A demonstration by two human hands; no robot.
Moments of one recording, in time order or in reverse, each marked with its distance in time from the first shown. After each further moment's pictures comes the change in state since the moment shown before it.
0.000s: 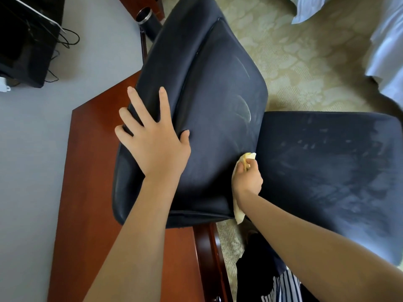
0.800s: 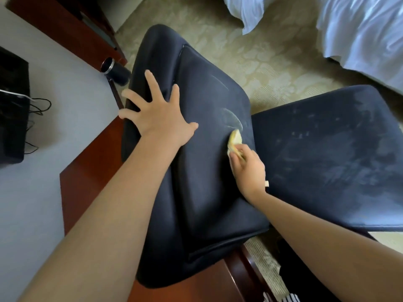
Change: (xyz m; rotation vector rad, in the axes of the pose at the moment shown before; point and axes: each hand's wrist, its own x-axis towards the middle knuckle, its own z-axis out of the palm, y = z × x) left_hand 0.105 0.034 -0.016 0.110 -0.315 0.379; right_hand 0.004 -0.037 0.015 0.084 0.156 -0.454
